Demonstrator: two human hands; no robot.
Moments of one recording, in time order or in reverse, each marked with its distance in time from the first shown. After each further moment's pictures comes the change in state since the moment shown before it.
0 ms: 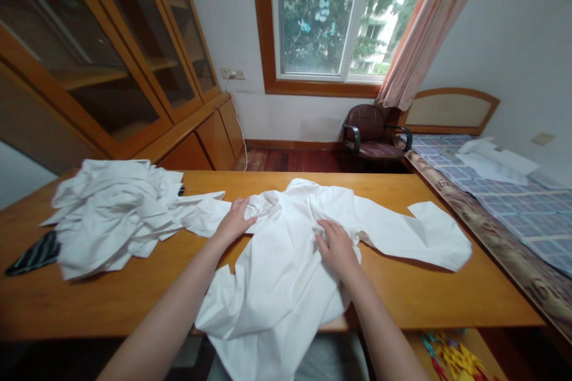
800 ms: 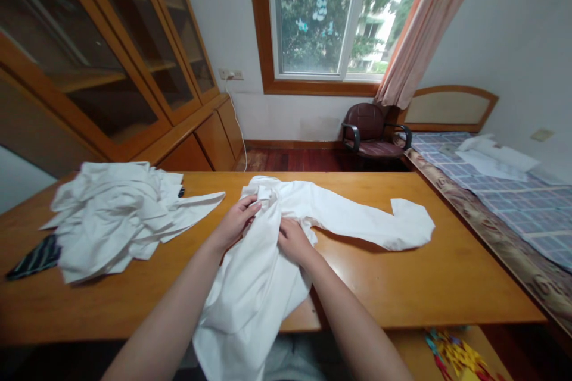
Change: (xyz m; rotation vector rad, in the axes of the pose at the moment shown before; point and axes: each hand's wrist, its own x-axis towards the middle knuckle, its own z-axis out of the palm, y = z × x) left_hand -0.021 0.066 -0.050 -1.090 -0.190 0.000; right_hand 0.051 -0.079 0.068 0.550 -0.245 -0.129
